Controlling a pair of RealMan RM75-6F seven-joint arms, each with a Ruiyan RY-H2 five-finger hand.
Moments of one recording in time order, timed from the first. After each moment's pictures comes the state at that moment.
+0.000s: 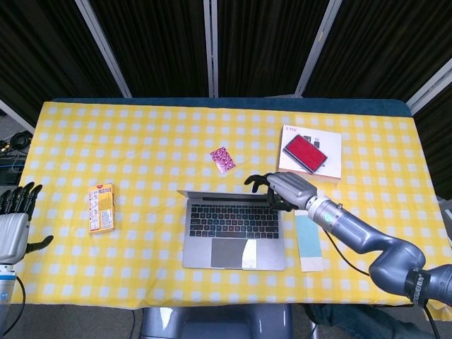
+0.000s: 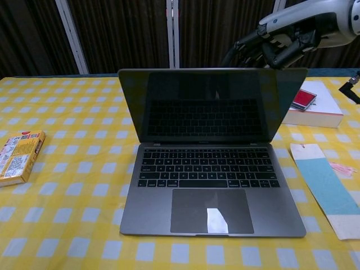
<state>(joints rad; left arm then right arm) -0.14 -1.13 -0.10 -1.74 1.31 1.41 0.29 0.86 -0.98 0.32 -1.79 -1.35 0.45 0.44</state>
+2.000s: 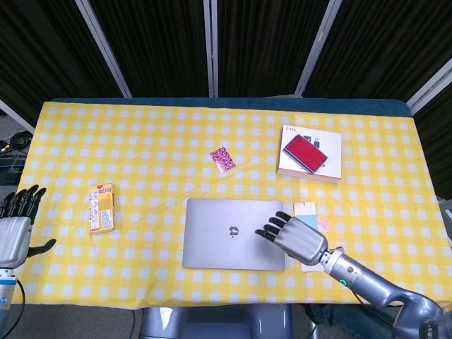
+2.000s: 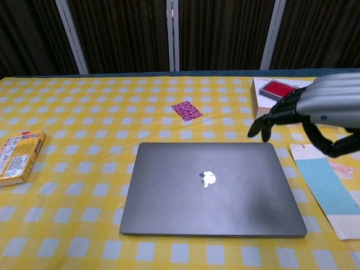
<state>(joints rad) -0.14 -1.11 -0.07 -1.76 1.36 1.43 0.26 0.67 -1.08 -0.04 -1.77 -1.78 1.01 -0.15</state>
